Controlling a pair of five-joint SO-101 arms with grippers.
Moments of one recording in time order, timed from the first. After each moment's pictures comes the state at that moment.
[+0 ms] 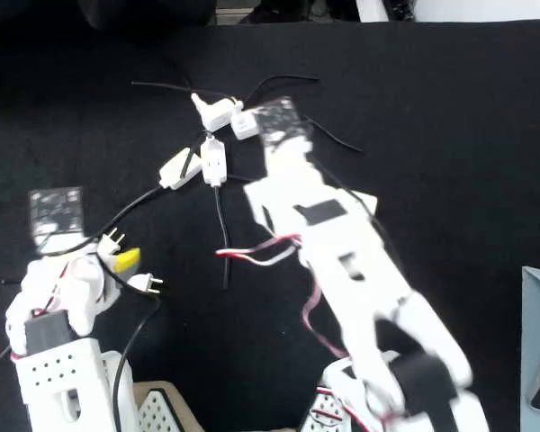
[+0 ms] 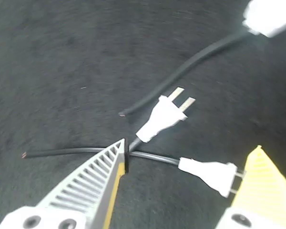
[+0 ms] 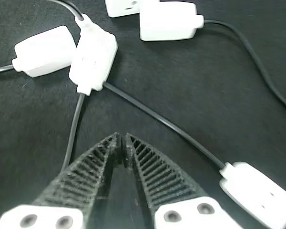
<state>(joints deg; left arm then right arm) -23.9 -76.6 76.0 58.2 -15.8 -20.6 -19.7 45.9 32.2 2.2</state>
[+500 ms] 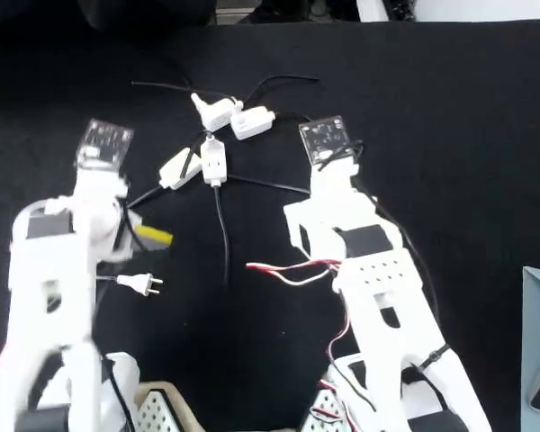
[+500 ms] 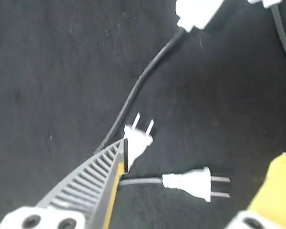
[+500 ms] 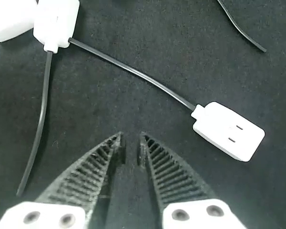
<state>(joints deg) -13.4 -32.6 43.2 61.3 -24.5 -13.2 -36.4 54.6 44.8 2.2</state>
